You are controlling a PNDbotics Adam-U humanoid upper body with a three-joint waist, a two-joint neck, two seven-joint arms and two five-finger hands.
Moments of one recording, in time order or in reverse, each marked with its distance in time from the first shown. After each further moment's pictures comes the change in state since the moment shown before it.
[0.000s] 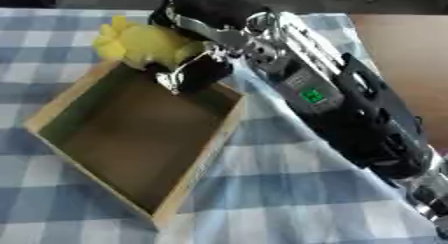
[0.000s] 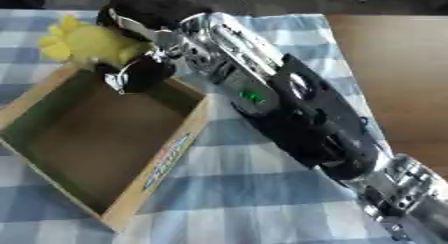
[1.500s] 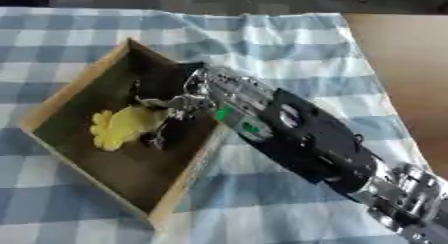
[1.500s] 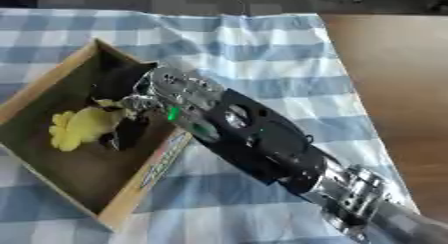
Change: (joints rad) left arm -0.001 0.000 -0.001 0.000 0.005 -0.001 0.000; right arm -0.007 0.099 0.093 0.204 0.155 -0.285 0.277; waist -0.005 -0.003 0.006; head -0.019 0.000
